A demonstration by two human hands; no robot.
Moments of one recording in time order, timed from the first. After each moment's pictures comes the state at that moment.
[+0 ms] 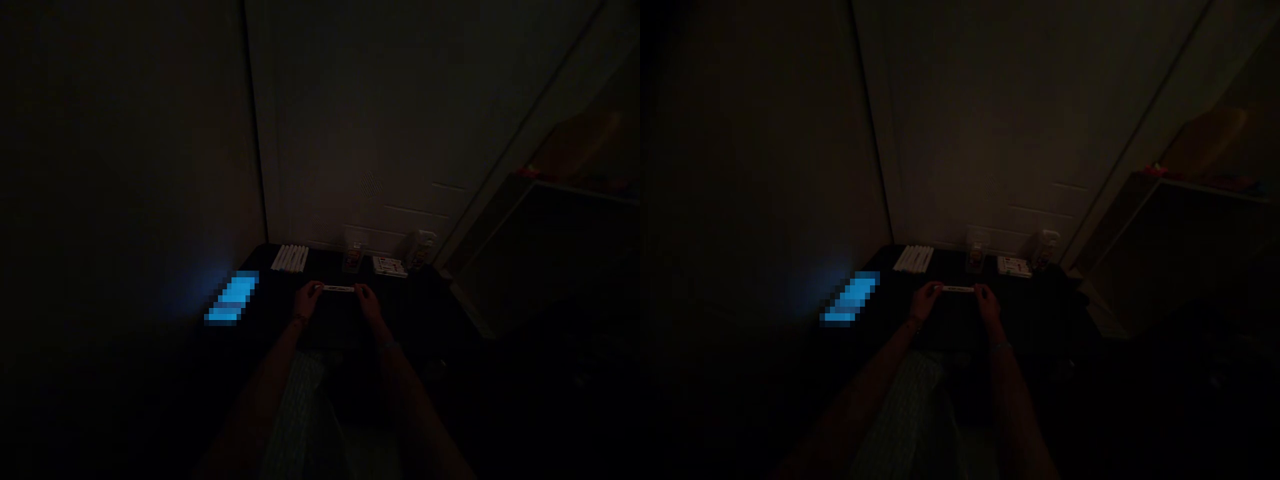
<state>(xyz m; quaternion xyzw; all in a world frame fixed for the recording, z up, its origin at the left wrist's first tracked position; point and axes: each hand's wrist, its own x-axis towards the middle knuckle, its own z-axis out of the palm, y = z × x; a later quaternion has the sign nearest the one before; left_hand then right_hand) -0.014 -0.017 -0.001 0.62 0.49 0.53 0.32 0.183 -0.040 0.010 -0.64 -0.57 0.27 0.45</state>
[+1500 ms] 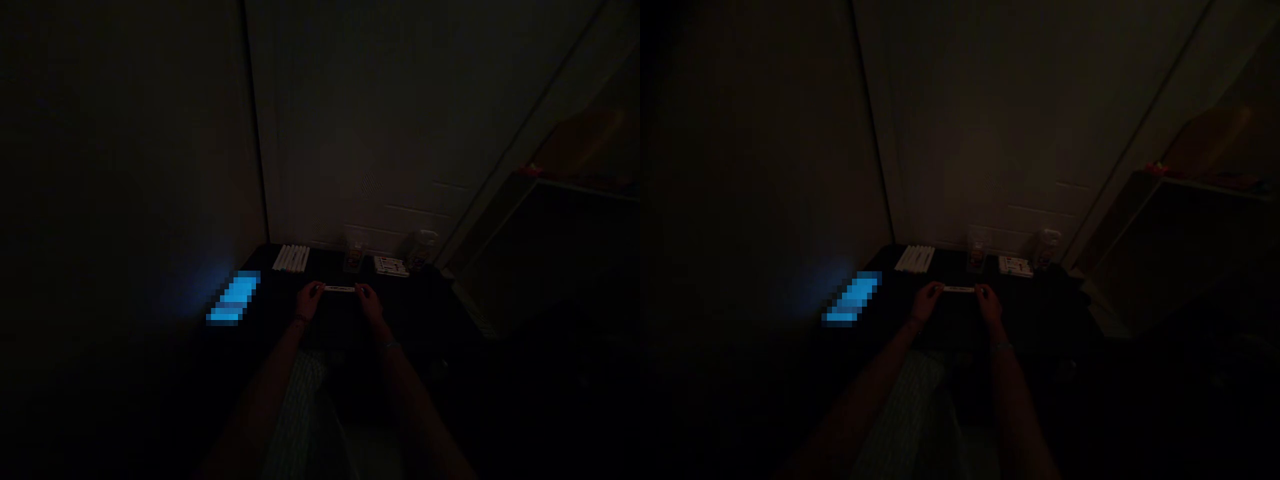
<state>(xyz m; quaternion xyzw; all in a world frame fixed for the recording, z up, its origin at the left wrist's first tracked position) -0.011 -0.022 0.007 0.61 0.50 0.54 0.31 0.182 -0.044 0.017 -0.66 -0.56 0.26 0.42</state>
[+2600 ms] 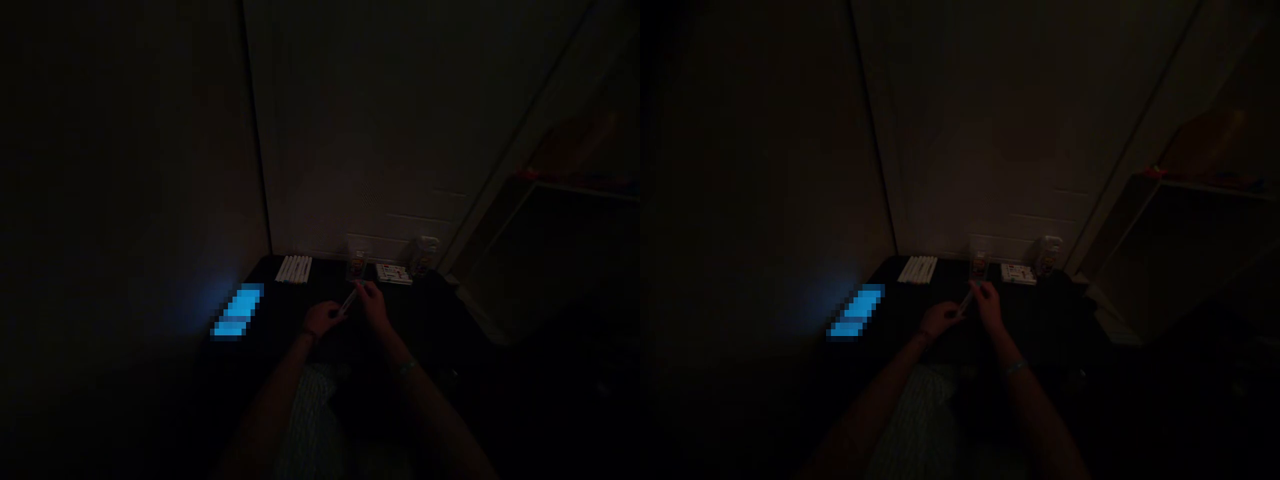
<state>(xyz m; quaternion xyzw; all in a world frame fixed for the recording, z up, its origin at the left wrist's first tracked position) -0.001 -0.044 0.024 0.78 0.49 0.32 0.24 0.156 -0.055 0.071 -0.47 -0.58 0.29 0.60</state>
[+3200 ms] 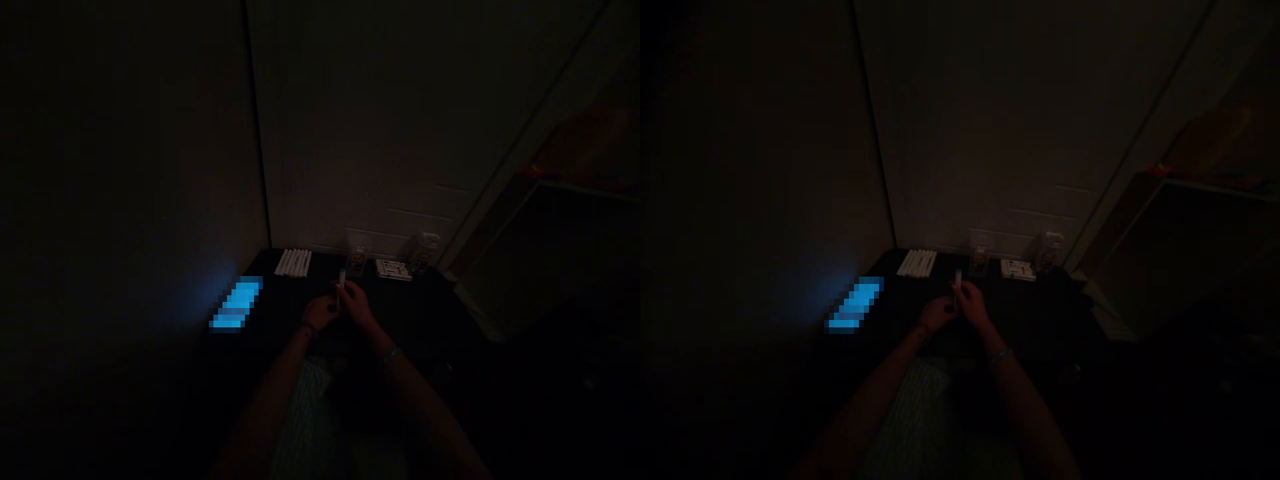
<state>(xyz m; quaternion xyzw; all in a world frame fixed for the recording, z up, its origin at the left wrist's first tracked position) 0.002 -0.042 0.023 0.79 0.51 0.26 0.23 0.128 -0.050 0.057 -0.46 -0.69 0.26 0.51</state>
